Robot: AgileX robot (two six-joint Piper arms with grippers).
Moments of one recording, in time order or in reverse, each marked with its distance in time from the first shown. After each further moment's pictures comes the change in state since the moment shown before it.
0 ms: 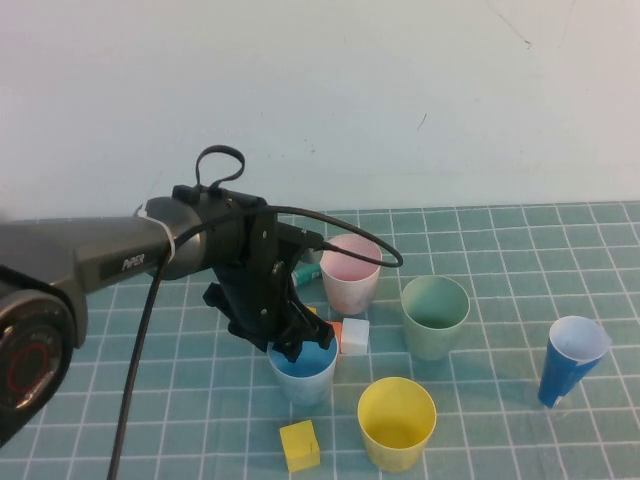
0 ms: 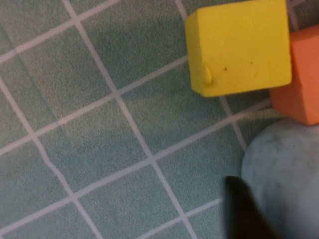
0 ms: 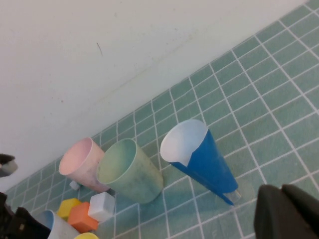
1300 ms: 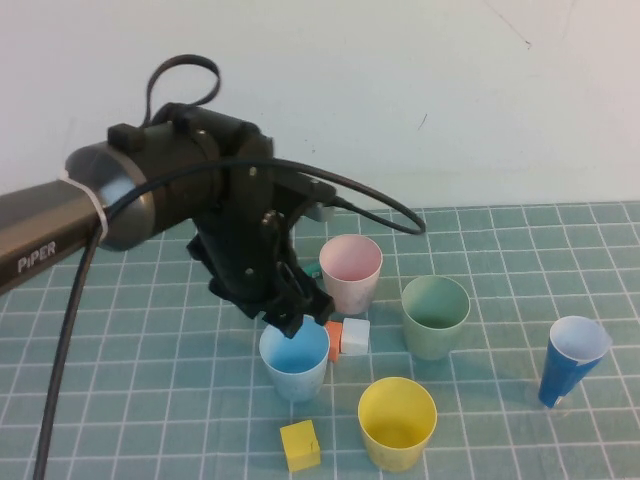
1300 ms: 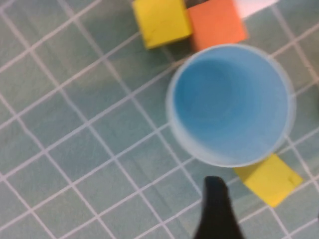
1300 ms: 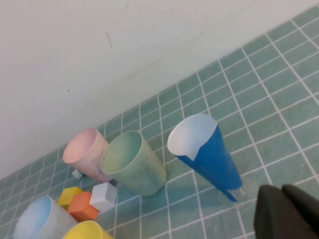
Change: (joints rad) right arm 0.000 0.000 0.000 0.075 0.005 -0.118; left arm -0.070 -0.270 -0.008 0.064 0.250 0.024
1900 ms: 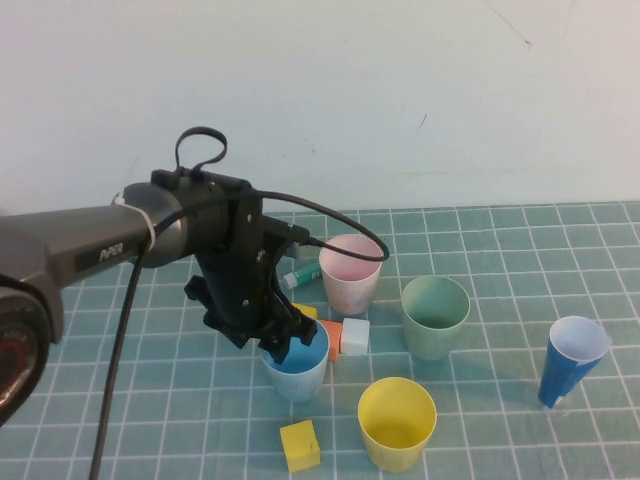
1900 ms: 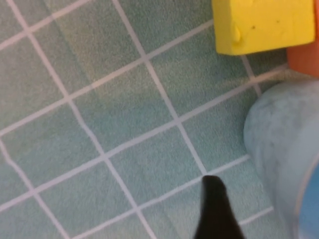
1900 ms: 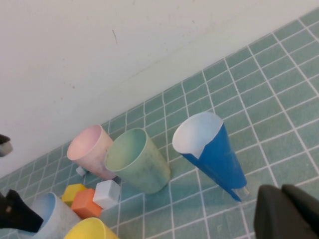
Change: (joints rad) right arm 0.000 0.000 0.000 0.040 0.002 -0.049; left arm 0.097 0.234 0.000 -0.037 -0.151 0.000
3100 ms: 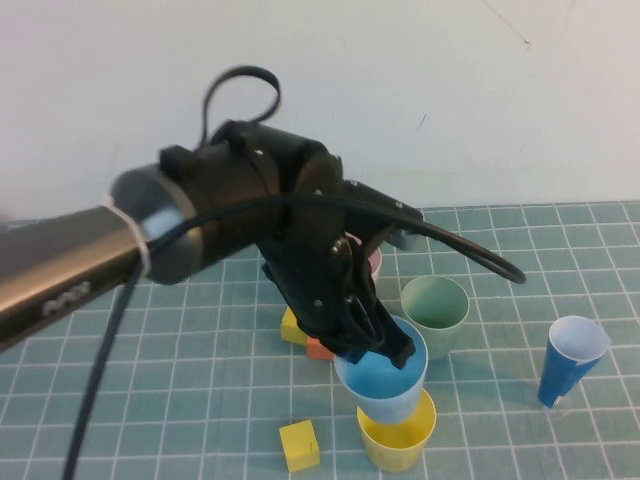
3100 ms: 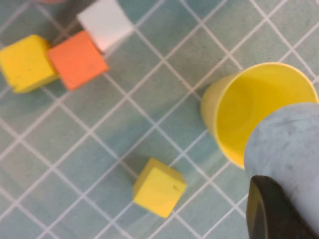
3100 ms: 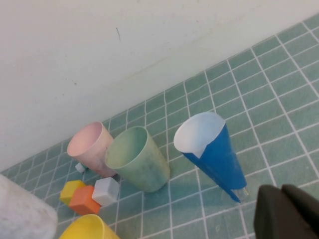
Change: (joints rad) right arm 0.000 0.000 0.000 0.024 0.002 -0.051; left arm -0.245 -0.269 0.000 -0.067 0.140 0.055
